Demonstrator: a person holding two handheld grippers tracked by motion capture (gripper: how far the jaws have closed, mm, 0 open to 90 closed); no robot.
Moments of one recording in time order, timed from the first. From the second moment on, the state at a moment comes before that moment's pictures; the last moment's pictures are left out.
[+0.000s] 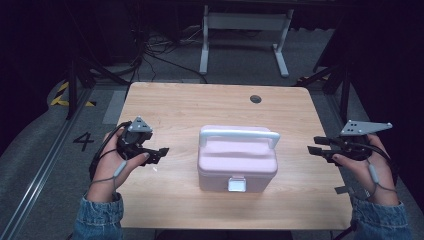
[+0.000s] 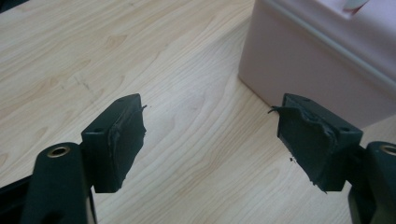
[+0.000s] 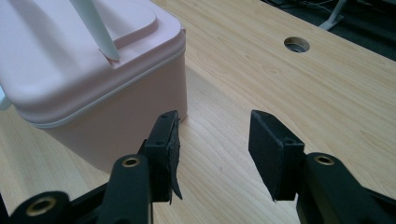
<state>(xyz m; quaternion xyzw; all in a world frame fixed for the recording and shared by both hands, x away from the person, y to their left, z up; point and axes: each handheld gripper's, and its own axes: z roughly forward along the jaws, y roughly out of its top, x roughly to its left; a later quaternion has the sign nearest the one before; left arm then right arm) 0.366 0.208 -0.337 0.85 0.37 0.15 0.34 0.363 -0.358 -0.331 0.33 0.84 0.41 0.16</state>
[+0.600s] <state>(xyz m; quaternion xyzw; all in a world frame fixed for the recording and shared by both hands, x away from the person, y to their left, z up) 0.367 0.175 -0.320 0.82 0.32 0.15 0.45 0.351 -0.356 -0.336 0.33 0.84 0.40 0.14</state>
